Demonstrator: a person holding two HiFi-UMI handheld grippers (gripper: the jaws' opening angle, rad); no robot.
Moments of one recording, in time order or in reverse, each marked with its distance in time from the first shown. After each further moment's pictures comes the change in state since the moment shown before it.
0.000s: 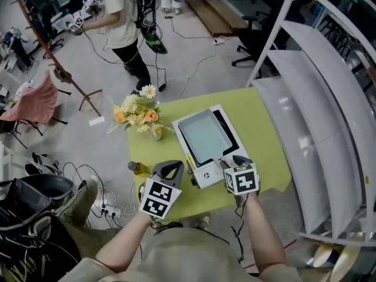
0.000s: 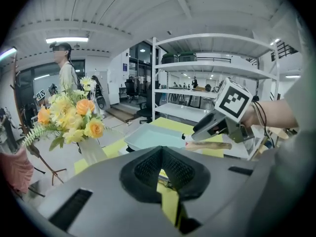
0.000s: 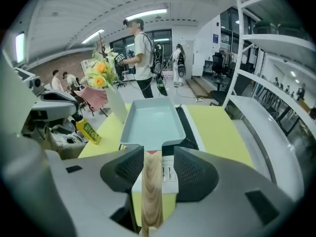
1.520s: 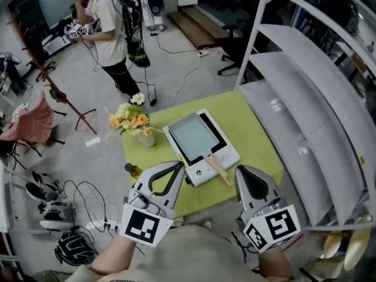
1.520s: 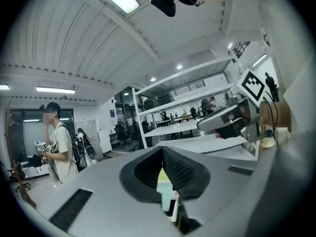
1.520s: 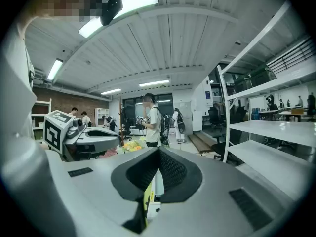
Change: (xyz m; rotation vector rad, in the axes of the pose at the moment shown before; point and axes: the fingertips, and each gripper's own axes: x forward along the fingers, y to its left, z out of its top) left arm -0.145 -0.083 0.154 0.348 -0.491 -0.044; right arm -0.282 0.073 0.073 -0.037 -0.715 0.028
